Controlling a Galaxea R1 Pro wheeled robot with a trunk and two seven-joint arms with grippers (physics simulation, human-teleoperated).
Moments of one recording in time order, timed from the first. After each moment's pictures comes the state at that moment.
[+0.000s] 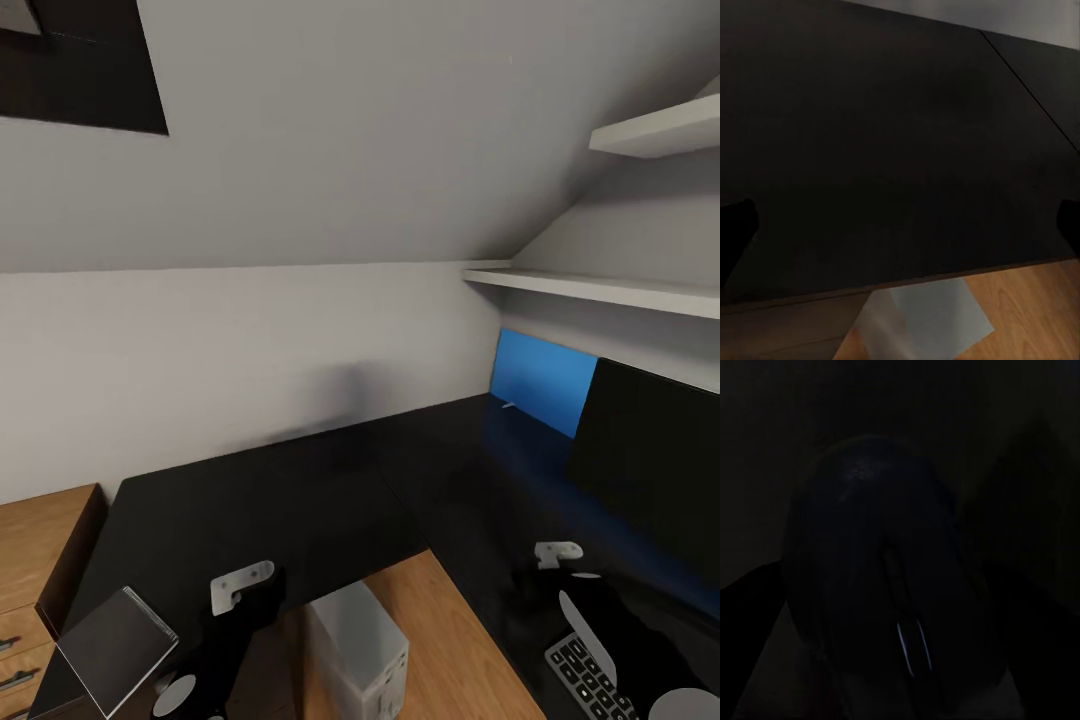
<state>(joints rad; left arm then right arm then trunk) -0.04 0.15 -0.48 -1.62 0.62 0.18 0.63 -0.48 -0.28 0.16 -0.81 -0.23 0.51 0.00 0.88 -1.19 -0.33</state>
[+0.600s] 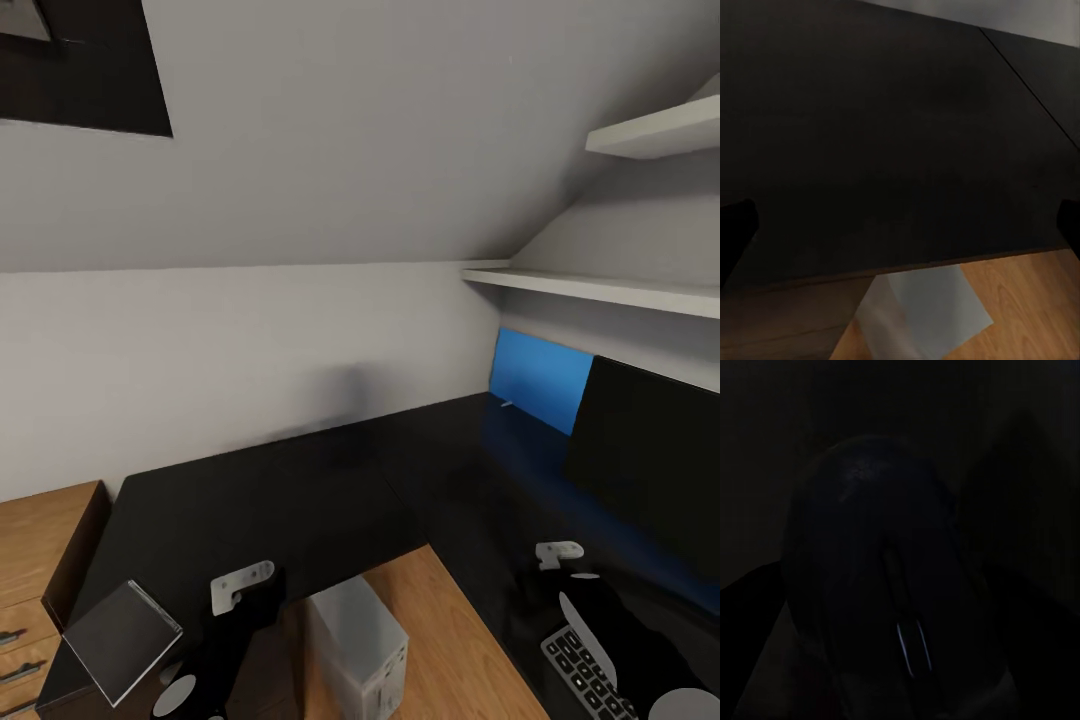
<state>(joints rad) -0.04 0.15 -0.48 -1.62 0.62 0.18 0.62 -0.48 -0.27 0.16 -0.80 -0.18 0.50 0.00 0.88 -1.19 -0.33</state>
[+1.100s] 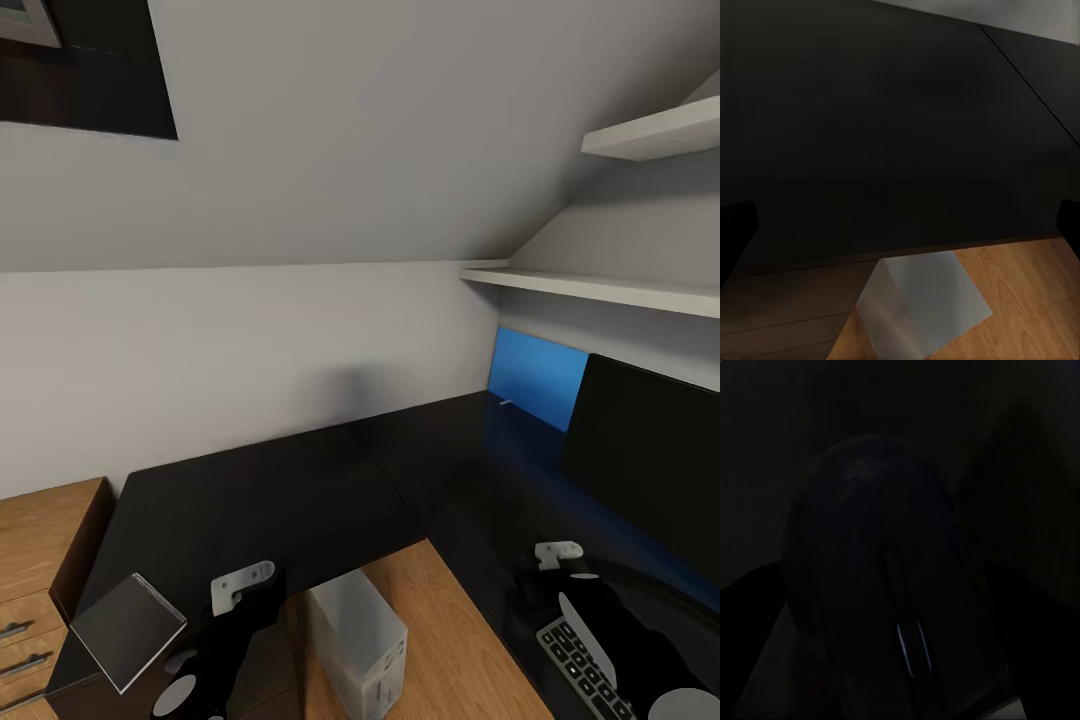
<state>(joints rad) -0.04 0.15 -0.48 -1.62 0.62 0.18 0.62 -0.48 -0.27 0.16 -0.80 -0.18 0.50 0.00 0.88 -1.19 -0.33</state>
